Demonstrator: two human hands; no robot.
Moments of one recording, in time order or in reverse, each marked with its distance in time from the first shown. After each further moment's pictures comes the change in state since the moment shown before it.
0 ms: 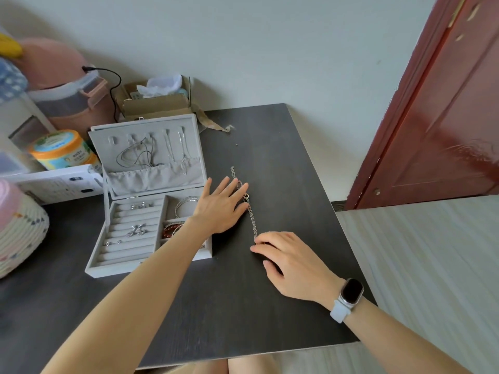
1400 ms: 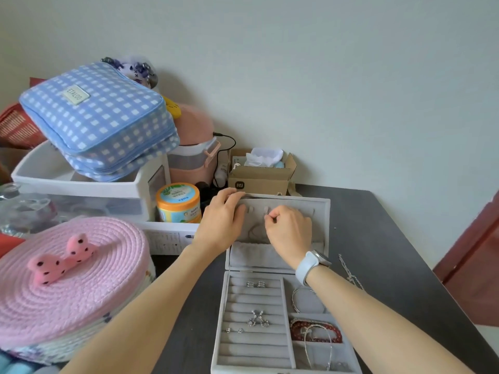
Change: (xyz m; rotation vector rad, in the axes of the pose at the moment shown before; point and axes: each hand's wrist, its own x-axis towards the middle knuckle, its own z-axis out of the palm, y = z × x) left_hand -0.035 -0.245 -0.051 -0.529 0.709 -0.193; right_hand 0.318 -0.112 0.034 0.026 0.346 0.456
